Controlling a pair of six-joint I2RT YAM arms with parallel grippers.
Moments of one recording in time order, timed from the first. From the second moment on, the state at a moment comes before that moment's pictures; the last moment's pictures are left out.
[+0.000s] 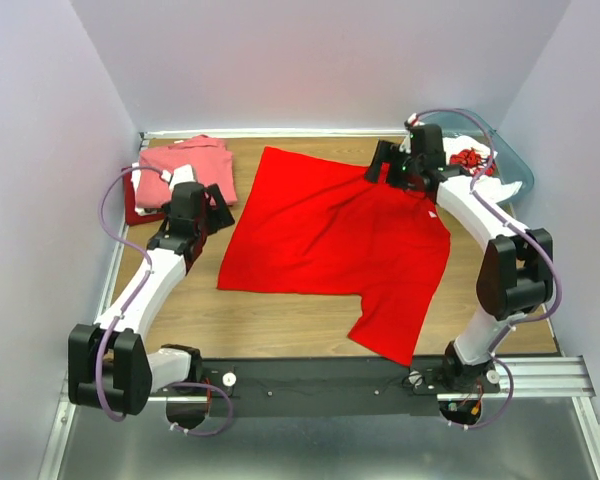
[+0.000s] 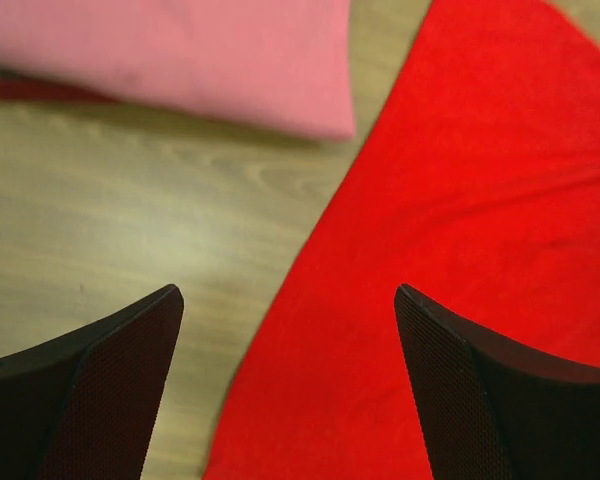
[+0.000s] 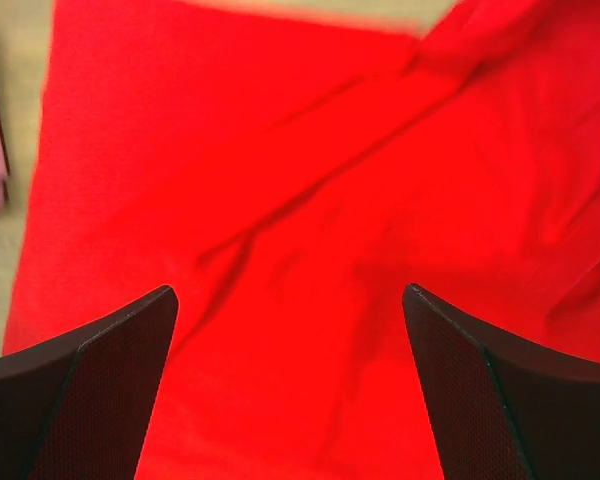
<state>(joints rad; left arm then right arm) -0.17 1.20 0.83 -0.20 -0.21 -0.44 0.22 1.75 1.42 -0.32 -0.12 0.36</state>
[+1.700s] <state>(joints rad) -0.41 1.36 0.68 -0.59 -0.34 -0.91 0.45 1.92 1.25 -0.27 -0.07 0.54</state>
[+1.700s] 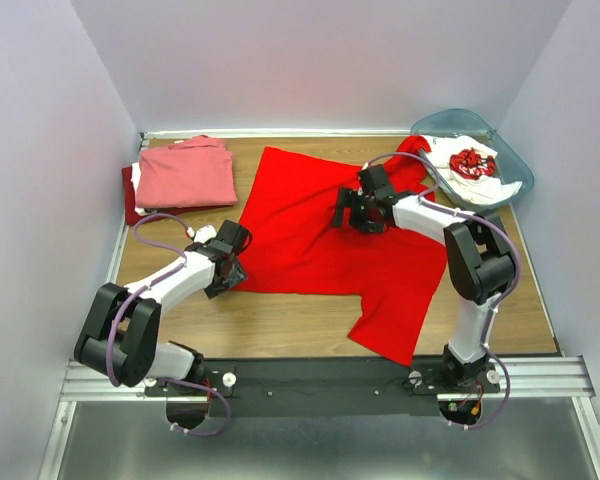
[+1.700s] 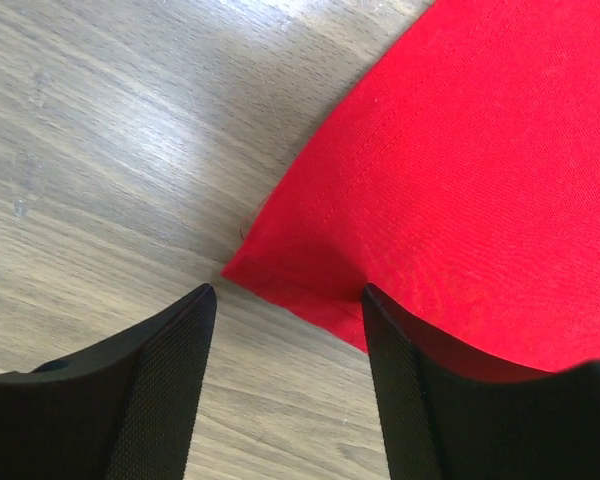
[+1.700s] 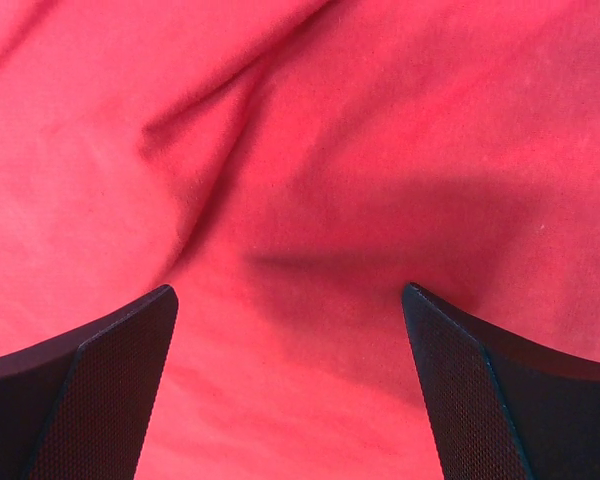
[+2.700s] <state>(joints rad) -0.37 1.29 0.66 -0.57 -0.37 -0.93 0.45 2.01 1.34 -0.18 0.02 0.54</state>
